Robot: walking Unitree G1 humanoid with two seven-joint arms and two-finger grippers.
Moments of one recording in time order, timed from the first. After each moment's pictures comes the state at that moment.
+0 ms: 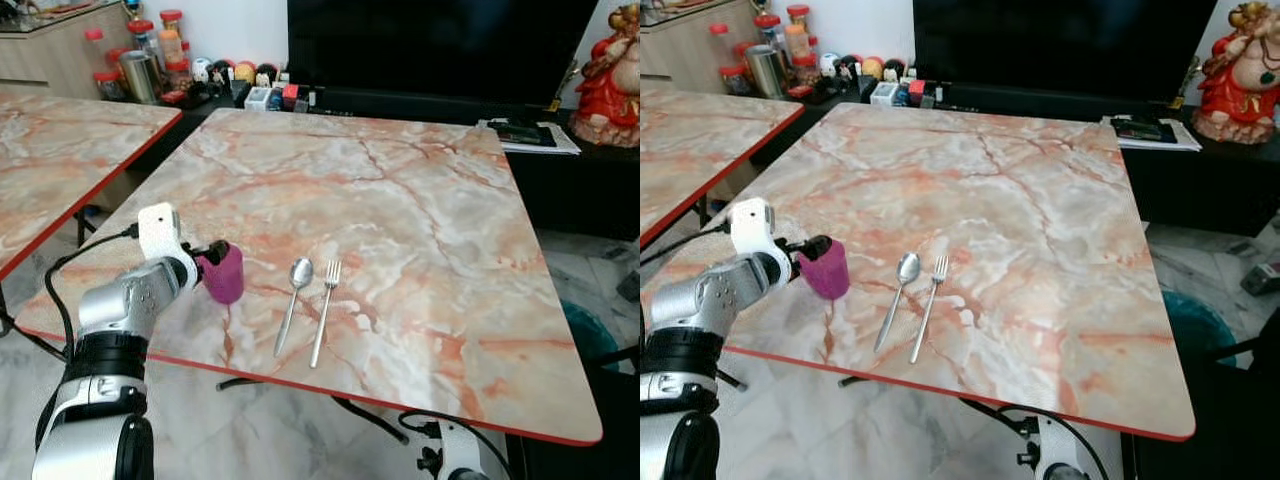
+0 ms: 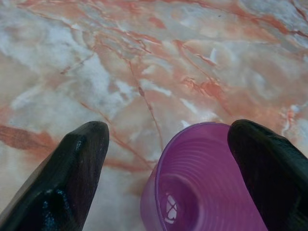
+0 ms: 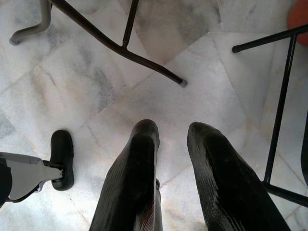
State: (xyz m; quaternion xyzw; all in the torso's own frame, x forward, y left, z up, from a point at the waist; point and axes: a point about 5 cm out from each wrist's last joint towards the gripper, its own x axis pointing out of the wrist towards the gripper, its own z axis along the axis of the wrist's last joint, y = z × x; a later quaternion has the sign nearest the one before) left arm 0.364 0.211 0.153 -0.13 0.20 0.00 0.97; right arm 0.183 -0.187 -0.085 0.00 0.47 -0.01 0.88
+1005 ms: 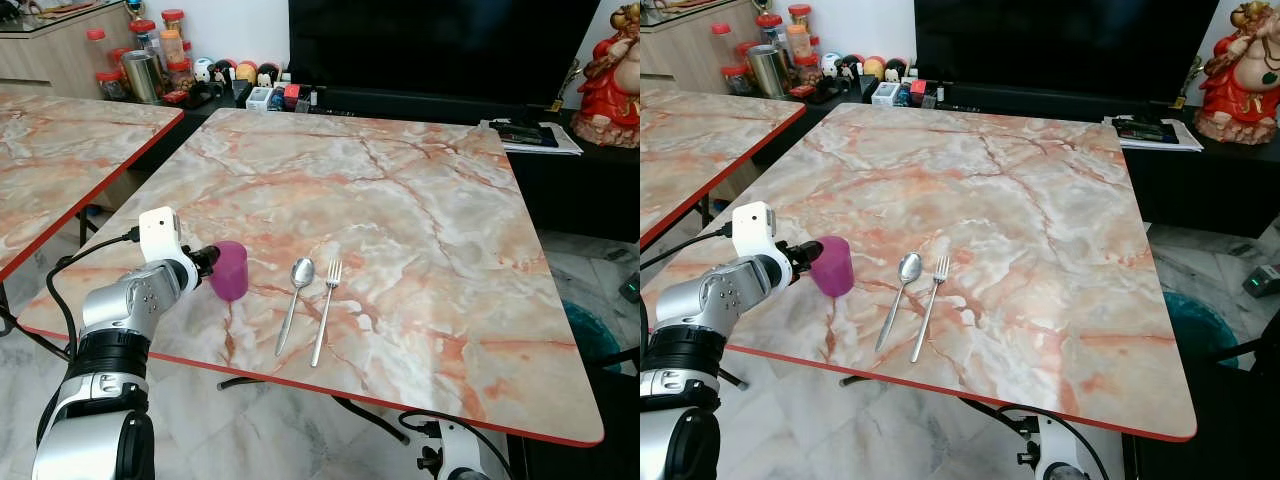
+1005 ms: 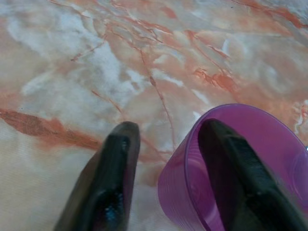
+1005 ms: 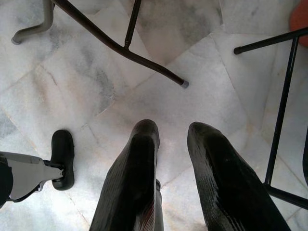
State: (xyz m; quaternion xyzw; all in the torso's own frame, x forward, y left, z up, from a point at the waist) left arm 0.364 0.212 0.146 -0.14 0.22 0.00 0.97; right arm 0.183 -0.187 -0.085 0.00 0.47 -0.01 0.88
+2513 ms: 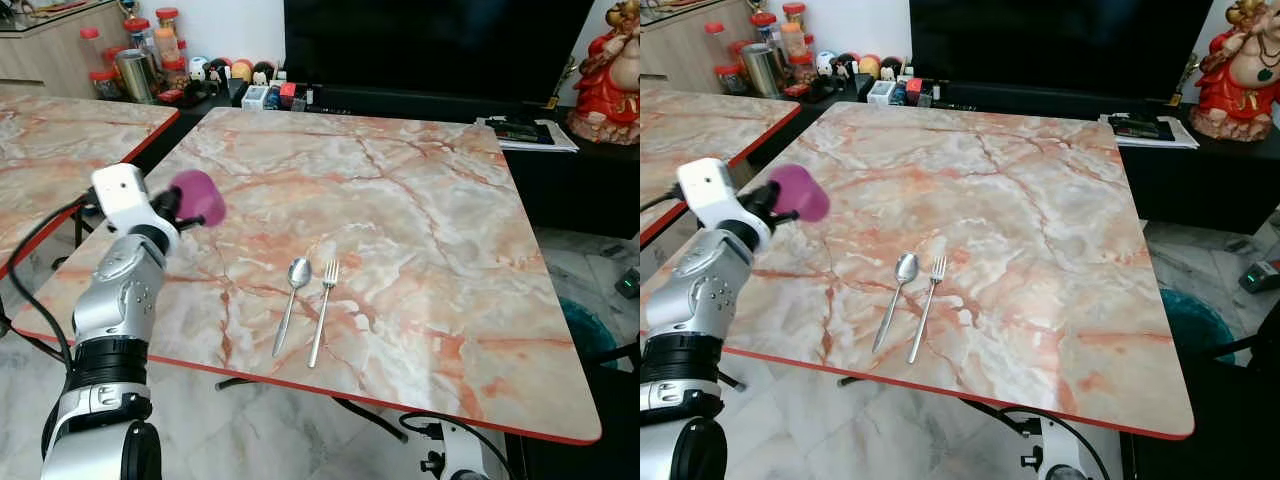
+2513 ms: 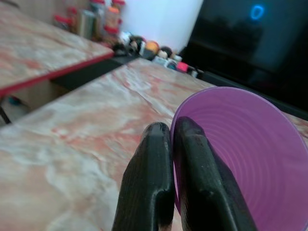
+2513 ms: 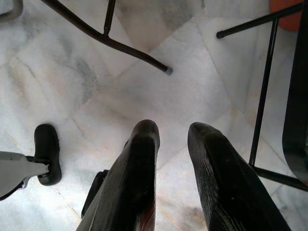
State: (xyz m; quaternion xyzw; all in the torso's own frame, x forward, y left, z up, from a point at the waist) left arm 0.362 0.228 0.203 -0.12 -0.04 0.06 0.99; right arm 0.180 -0.190 -0.087 -0.02 0.49 -0.04 0.87
